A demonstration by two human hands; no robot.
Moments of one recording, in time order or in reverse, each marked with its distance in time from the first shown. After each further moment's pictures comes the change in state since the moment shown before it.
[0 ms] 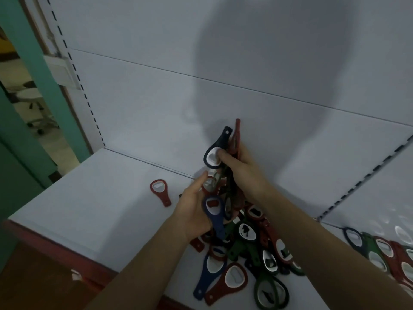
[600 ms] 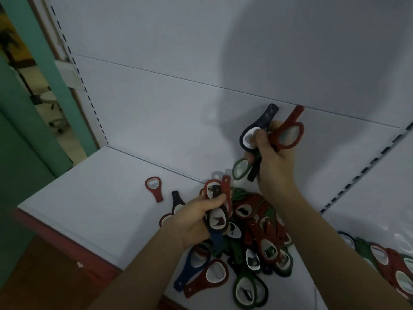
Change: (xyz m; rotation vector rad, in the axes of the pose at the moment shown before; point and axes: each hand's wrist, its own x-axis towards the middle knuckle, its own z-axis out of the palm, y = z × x) left_hand -0.010 -0.034 0.029 0.202 0.086 0.057; right_hand -0.029 -0.040 -0.051 0.217 0.318 -0.210
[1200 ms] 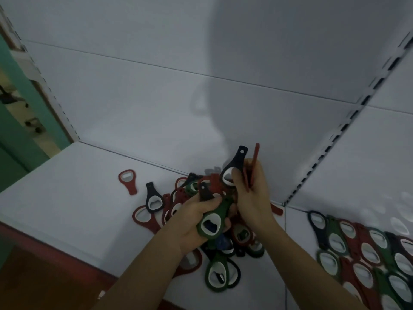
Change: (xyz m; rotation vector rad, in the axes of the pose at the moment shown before) left_hand 0.017 -0.053 0.037 -0.074 0.052 0.016; right_hand -0.058 0.044 -0.068 -0.349 -0.041 -0.003
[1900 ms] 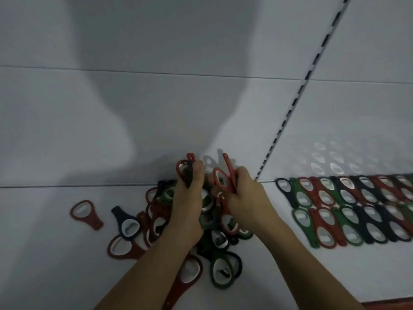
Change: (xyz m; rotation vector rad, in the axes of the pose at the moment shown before) left_hand 0.024 0.021 0.026 0.363 0.018 0.214; right_hand -0.027 -0.013 -0.011 -0.677 0.102 0.339
